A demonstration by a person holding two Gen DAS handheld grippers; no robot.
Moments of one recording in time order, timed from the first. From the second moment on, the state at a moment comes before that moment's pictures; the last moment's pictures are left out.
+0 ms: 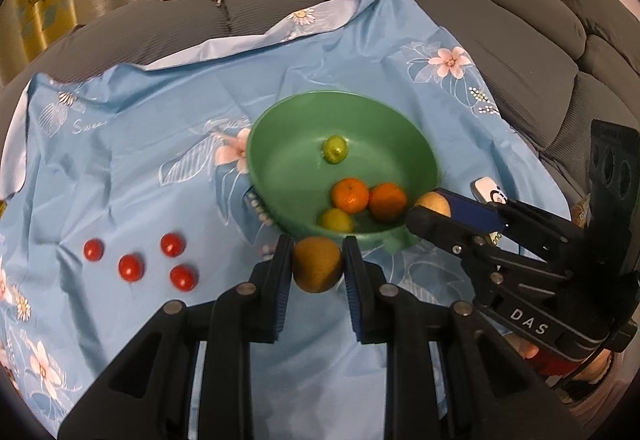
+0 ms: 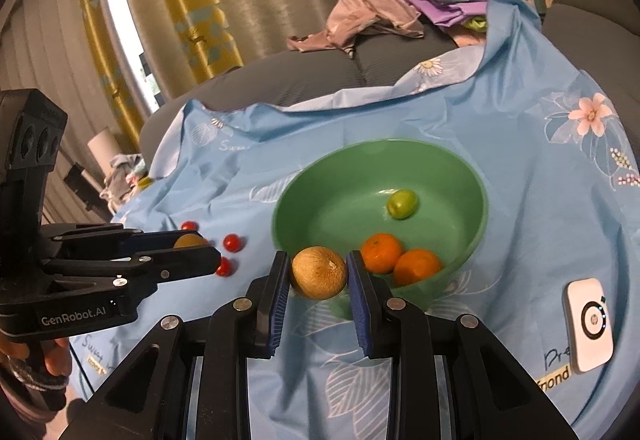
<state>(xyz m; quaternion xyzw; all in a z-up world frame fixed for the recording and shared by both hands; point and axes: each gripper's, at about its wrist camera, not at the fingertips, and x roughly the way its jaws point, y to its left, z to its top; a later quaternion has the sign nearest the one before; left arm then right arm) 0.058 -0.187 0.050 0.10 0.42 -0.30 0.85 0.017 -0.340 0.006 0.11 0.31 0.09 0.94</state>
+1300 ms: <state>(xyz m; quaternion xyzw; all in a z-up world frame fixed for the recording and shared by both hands) 0.110 -0.229 0.008 0.11 0.46 -0.30 0.83 0.062 -0.371 -0.014 0.11 0.35 0.05 0.93</state>
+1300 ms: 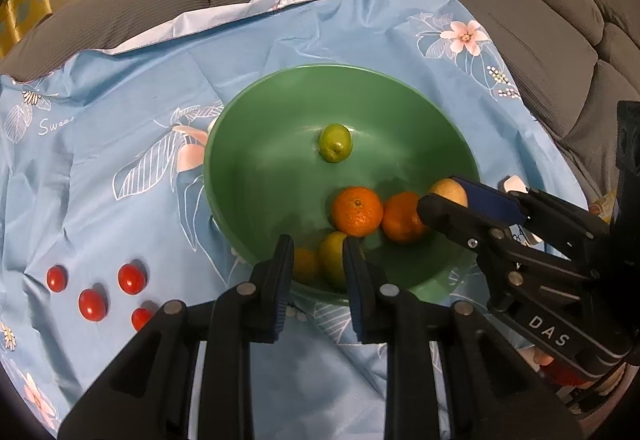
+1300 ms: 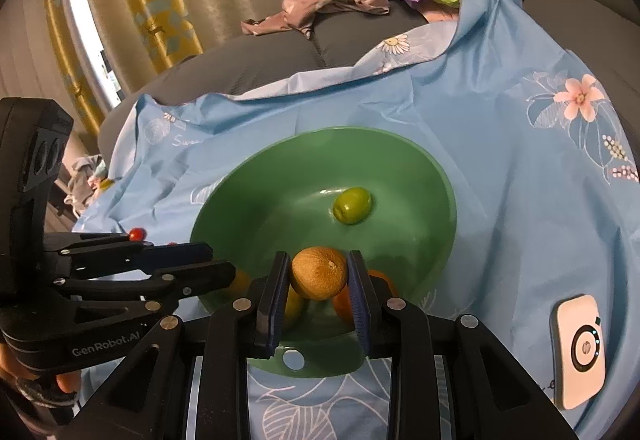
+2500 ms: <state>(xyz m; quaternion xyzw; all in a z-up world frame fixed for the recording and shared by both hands) 0.010 -0.059 -0.008 -0.03 0.52 -0.20 0.83 -0.010 -0.283 -0.009 0.07 0.37 0.12 0.92</state>
